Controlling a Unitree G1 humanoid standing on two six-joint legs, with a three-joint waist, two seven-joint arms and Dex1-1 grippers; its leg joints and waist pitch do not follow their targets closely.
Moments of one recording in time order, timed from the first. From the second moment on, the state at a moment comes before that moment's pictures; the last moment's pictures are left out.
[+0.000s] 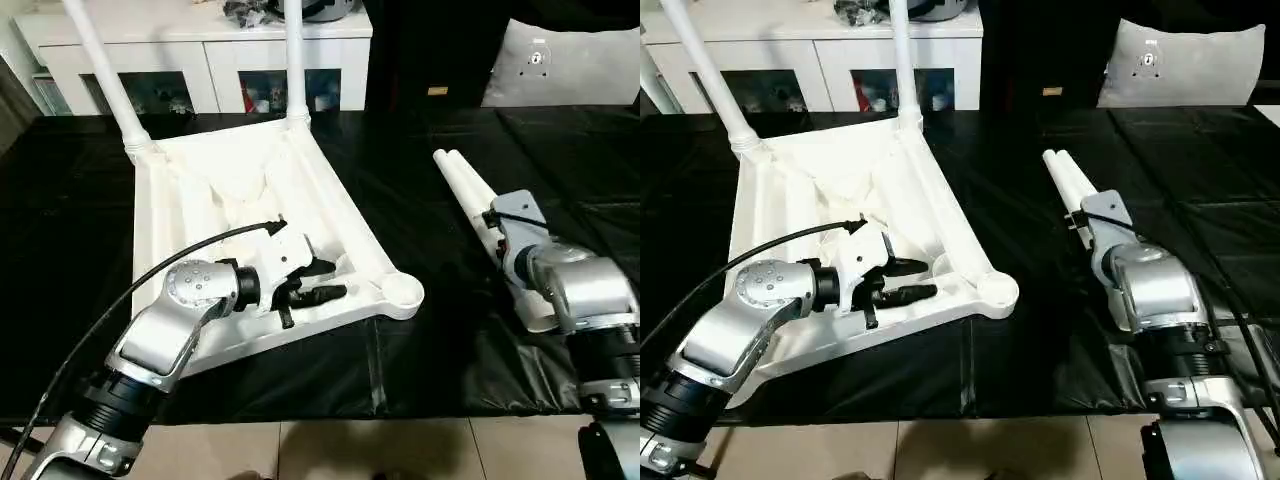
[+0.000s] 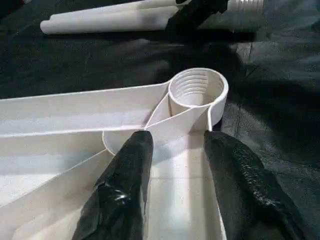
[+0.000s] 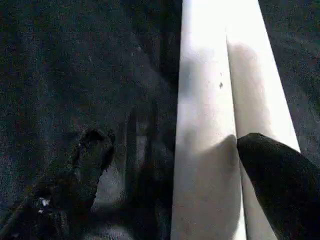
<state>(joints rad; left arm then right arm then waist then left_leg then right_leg) -0.41 0.41 -0.30 0.02 -0.11 0.35 -0.91 -0.59 -0.46 0.00 0.30 -0.04 0.99 0.33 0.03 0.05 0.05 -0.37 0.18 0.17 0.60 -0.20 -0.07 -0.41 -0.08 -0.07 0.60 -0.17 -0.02</state>
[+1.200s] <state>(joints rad) -0.41 0.42 -0.31 -0.01 -0.10 0.38 -0.89 -0.57 -0.47 -0.01 0.28 0.09 1.18 0.47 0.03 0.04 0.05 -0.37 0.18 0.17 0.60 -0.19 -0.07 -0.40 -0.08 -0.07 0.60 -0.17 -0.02</state>
